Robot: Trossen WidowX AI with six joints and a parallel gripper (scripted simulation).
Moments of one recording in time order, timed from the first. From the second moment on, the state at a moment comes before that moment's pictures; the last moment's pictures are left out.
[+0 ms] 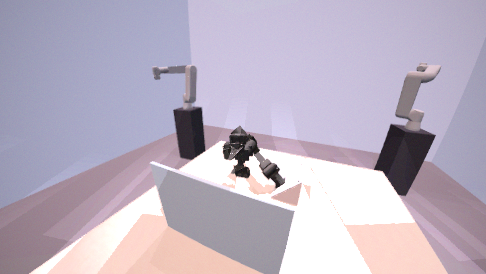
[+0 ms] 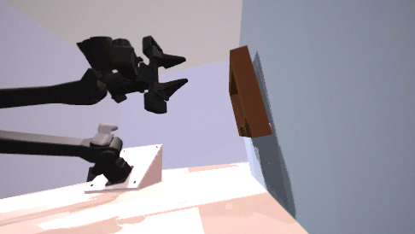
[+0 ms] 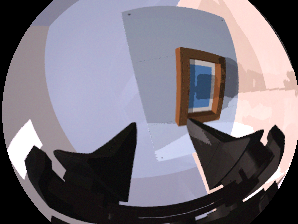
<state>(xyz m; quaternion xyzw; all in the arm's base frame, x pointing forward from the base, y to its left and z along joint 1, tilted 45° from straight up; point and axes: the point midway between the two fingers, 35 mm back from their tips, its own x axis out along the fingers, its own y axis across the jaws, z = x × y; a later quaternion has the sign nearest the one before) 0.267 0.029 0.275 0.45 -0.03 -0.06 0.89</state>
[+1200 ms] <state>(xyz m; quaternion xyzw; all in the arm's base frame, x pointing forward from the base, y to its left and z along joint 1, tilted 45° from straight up) 0.250 -0.016 0.239 0.45 -0.03 -0.06 0.89</state>
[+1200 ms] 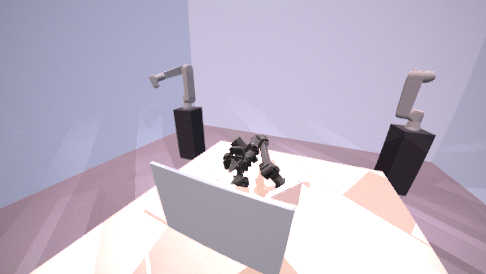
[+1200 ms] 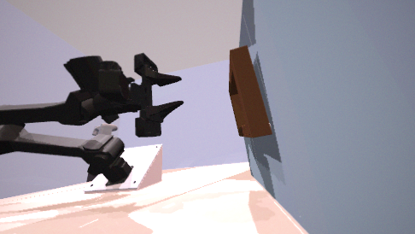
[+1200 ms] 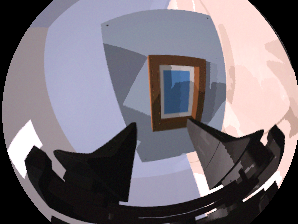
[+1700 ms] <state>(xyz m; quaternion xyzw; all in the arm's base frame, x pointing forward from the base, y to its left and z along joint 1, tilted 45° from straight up) 0.255 -0.017 0.241 0.45 -0.04 -0.06 0.89</state>
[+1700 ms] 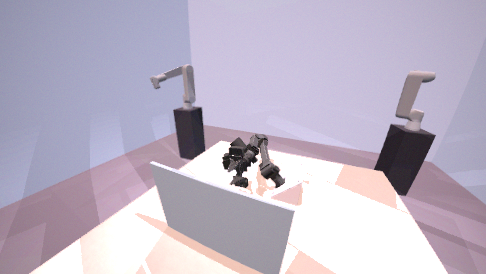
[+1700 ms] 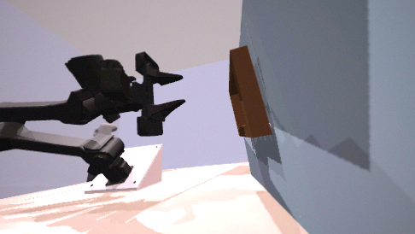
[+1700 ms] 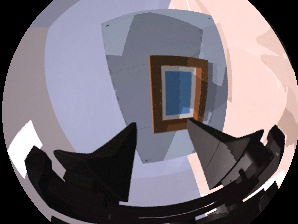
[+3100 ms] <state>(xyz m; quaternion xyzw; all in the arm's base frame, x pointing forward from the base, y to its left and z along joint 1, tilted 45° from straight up) 0.345 -0.029 0.242 0.45 -0.04 -0.06 0.89</state>
